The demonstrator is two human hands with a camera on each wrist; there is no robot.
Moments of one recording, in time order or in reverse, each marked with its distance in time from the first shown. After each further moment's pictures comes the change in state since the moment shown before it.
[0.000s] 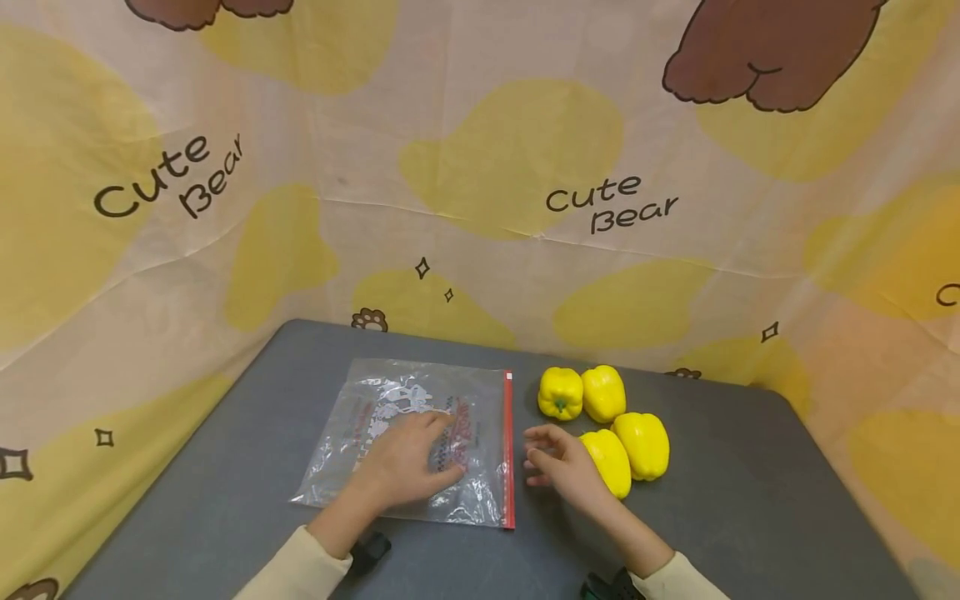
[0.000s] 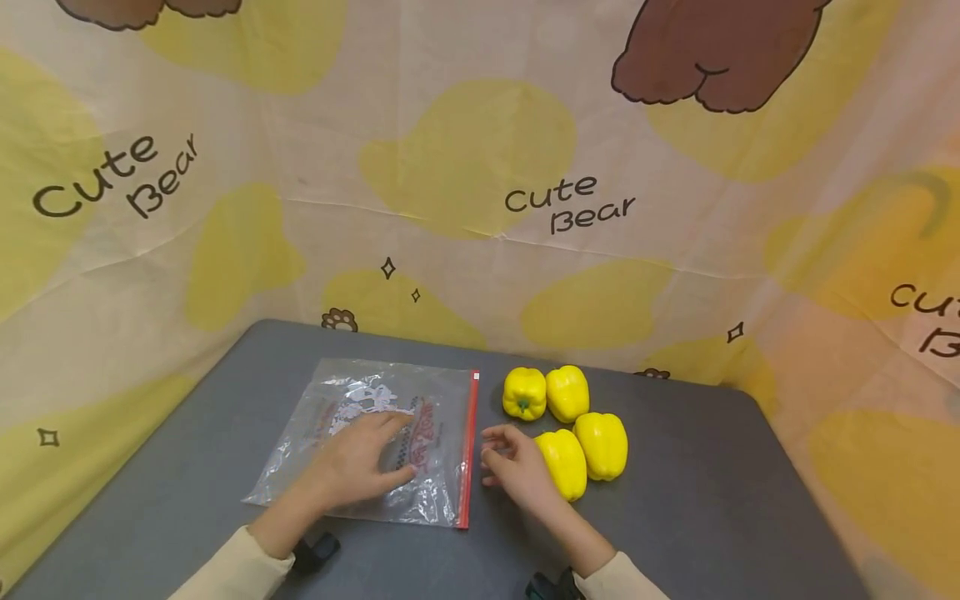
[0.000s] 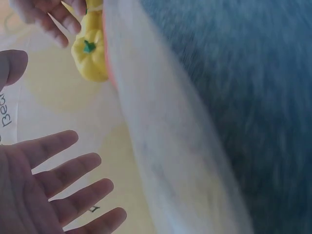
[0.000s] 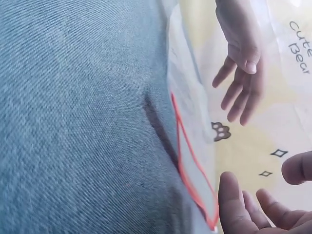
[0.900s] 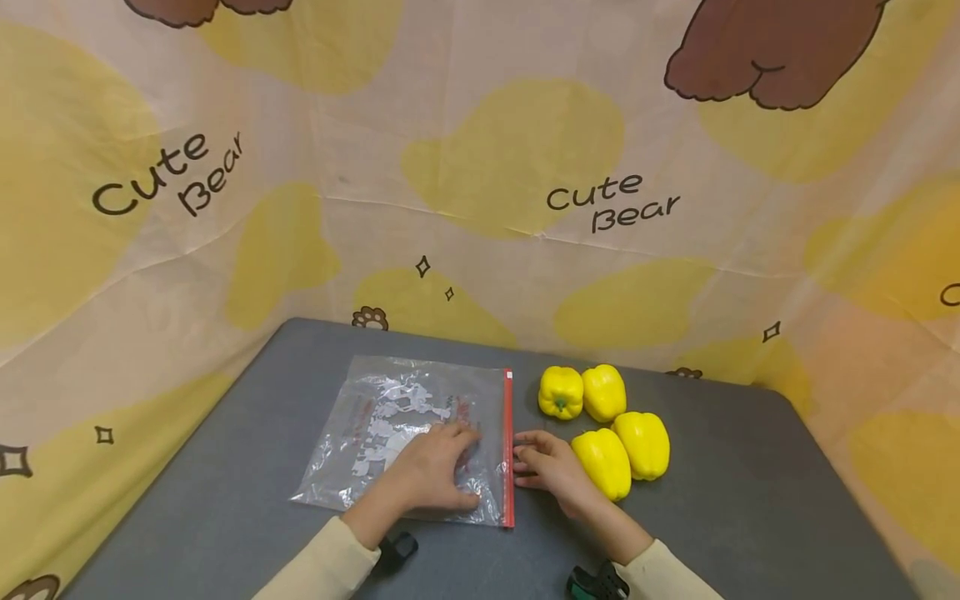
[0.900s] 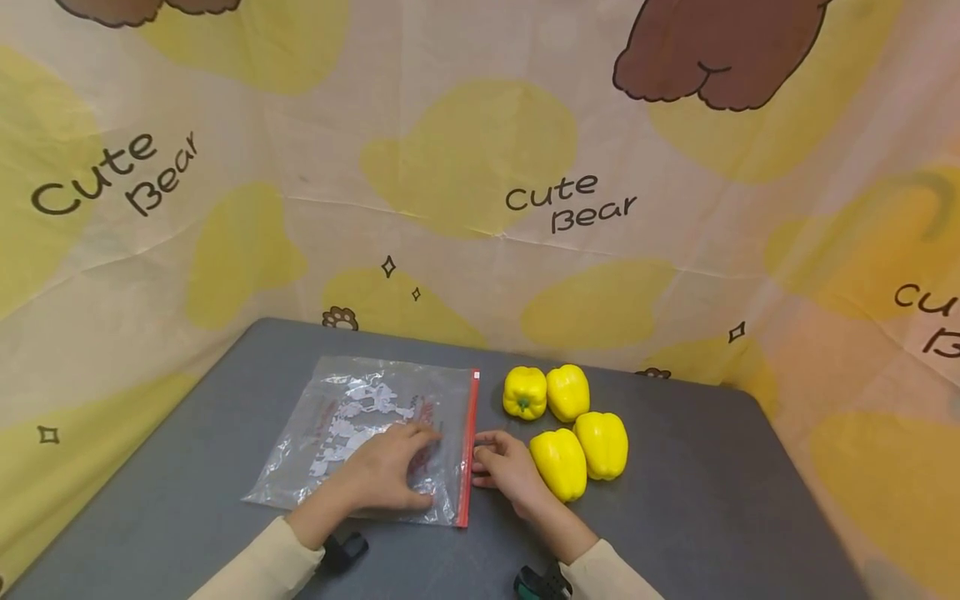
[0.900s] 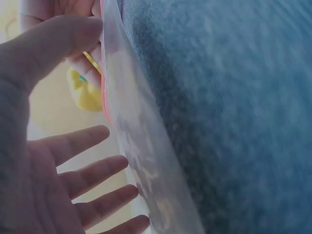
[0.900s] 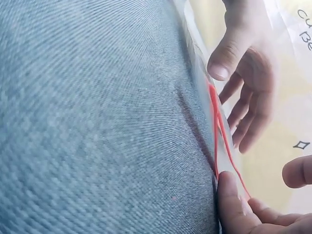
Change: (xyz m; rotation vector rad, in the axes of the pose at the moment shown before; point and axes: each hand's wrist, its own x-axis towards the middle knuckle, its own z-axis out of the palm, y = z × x) left_hand 0.013 0.017 0.025 -0.046 -0.201 0.001; right_hand 0.015 0.016 0.008 0.126 -0.103 0.094
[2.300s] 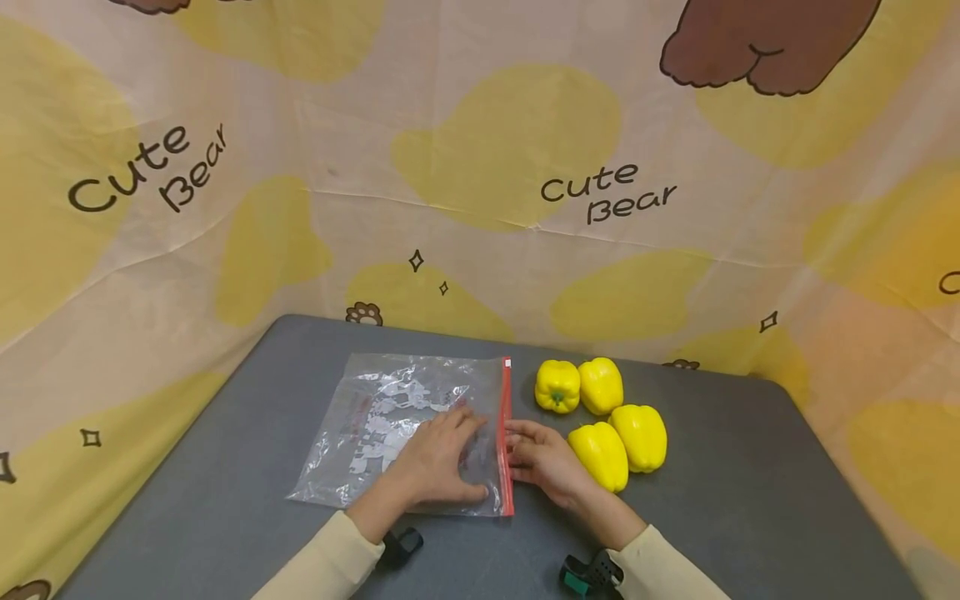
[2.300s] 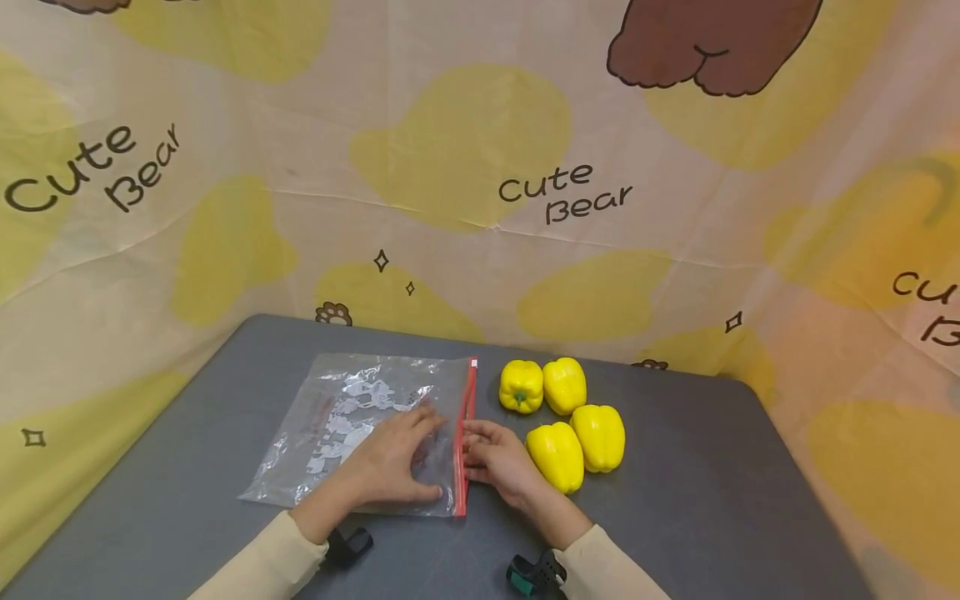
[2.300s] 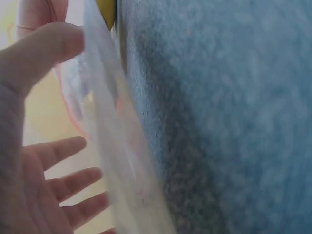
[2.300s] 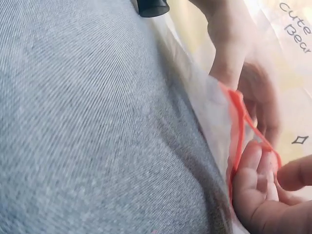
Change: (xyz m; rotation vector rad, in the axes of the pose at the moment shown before) left_hand 0.012 0.003 0.003 -0.017 0.037 0.013; right_hand 0.012 0.003 -0.003 0.239 -0.181 0.001
